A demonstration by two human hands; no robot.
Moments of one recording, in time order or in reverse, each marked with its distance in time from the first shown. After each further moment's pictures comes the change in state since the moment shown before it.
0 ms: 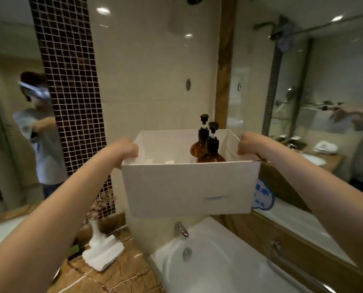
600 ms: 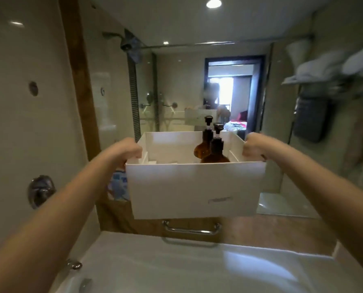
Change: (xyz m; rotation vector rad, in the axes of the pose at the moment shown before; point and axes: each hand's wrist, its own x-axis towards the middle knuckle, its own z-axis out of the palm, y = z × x) left_hand -0.099 0.207 0.119 -0.021 -0.466 0.664; right_hand -0.228 0.204 -0.099 -0.023 0.263 0.623
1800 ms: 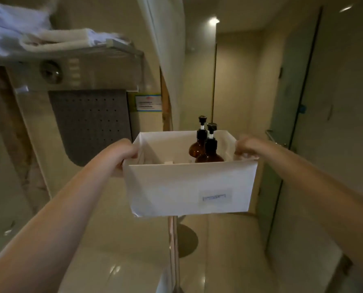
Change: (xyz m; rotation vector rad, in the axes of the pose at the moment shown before) left_hand -0.277 0.490 0.381 -0.040 -0.810 1.094; right_hand -0.477 0.390 -0.164 0.004 0.544 1.514
